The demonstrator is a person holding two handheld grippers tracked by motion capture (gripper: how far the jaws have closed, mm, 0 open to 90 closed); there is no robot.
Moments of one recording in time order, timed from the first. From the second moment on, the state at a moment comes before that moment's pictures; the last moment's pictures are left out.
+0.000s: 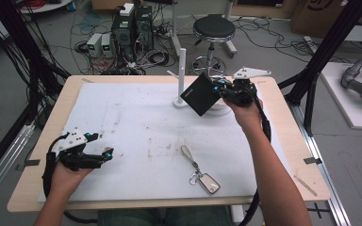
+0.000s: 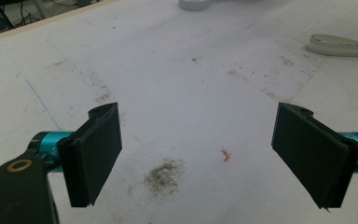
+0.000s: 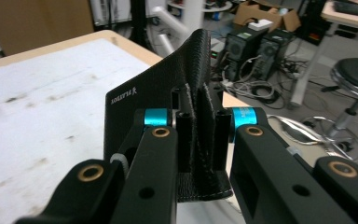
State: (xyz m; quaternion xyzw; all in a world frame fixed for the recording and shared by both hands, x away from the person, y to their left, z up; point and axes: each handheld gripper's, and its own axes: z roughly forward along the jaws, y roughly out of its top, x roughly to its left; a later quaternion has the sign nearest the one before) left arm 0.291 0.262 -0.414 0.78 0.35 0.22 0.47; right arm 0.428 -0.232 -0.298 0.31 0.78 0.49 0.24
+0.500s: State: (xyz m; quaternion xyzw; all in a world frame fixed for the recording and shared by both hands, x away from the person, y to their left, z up) left arm 0.294 0.259 -0.414 0.78 0.35 0.22 0.47; right arm 0.461 -0.259 -0.290 0.35 0.77 0.45 0.28
